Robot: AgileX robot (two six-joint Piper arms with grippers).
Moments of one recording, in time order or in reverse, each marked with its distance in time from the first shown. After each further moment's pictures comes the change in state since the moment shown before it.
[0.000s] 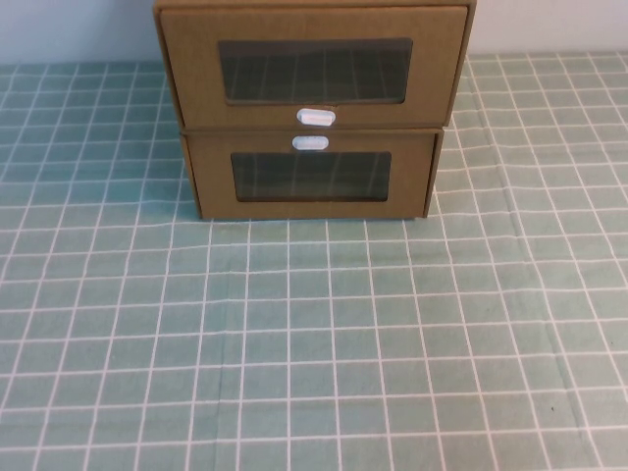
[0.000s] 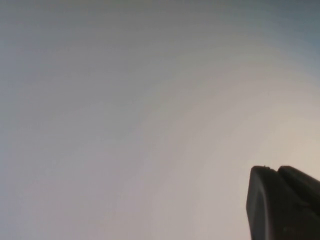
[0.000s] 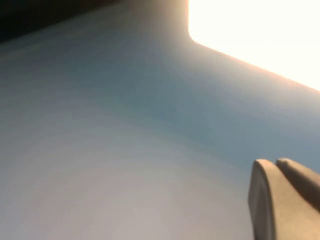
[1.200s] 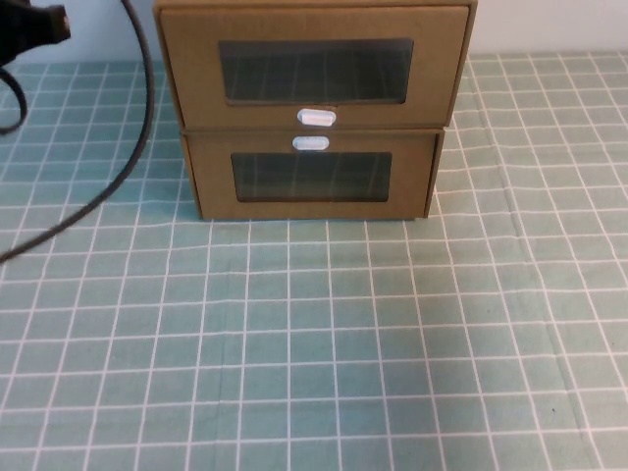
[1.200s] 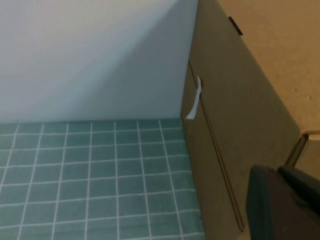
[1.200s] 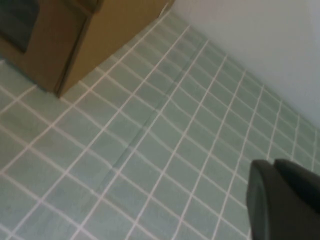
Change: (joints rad) right arm 0.000 1.028 -0.332 0.022 0.863 -1.004; left arm 0.000 1.078 -0.763 0.024 0.809 -0.008
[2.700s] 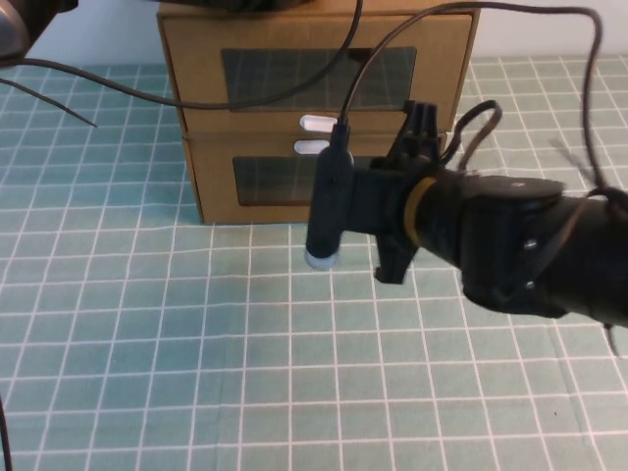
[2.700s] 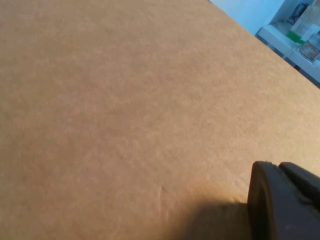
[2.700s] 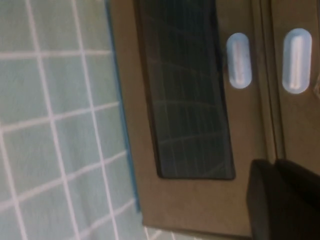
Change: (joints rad) right arm 0.741 0.538 -0.371 -1.803 0.120 1.414; left arm -0.100 0.804 -0.888 -0.952 0.568 0.735
